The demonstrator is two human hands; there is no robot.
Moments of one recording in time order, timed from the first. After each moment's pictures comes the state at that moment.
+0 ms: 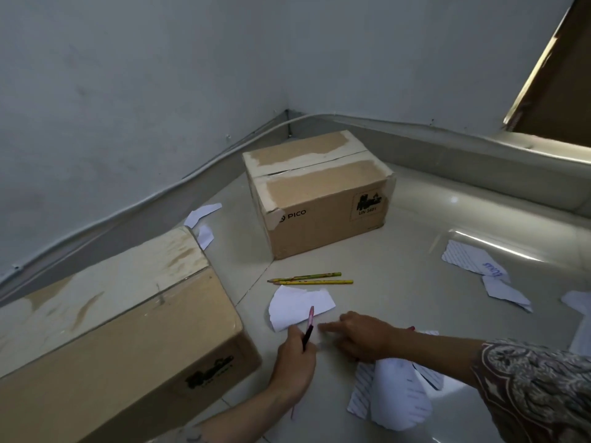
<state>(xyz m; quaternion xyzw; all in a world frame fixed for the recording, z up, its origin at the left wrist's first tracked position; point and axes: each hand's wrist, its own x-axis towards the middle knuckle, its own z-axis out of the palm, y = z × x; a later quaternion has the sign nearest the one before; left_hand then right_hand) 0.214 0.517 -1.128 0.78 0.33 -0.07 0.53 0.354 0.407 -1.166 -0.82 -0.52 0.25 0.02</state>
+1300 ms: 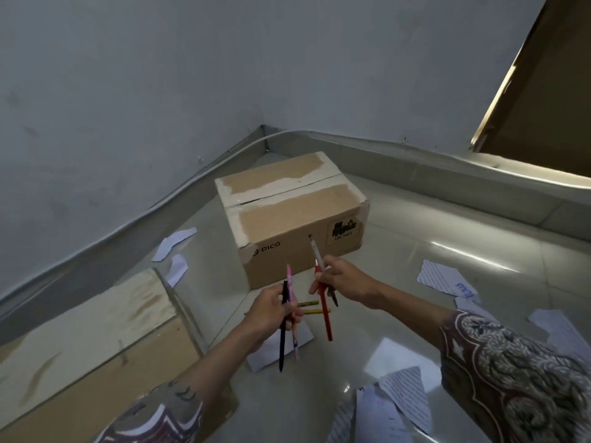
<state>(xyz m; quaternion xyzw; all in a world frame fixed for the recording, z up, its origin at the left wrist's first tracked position) 0.311 0.568 -1.047 0.73 0.26 -0.09 0.63 0.431 0.438 -1.047 -0.76 -0.24 0.37 0.48</state>
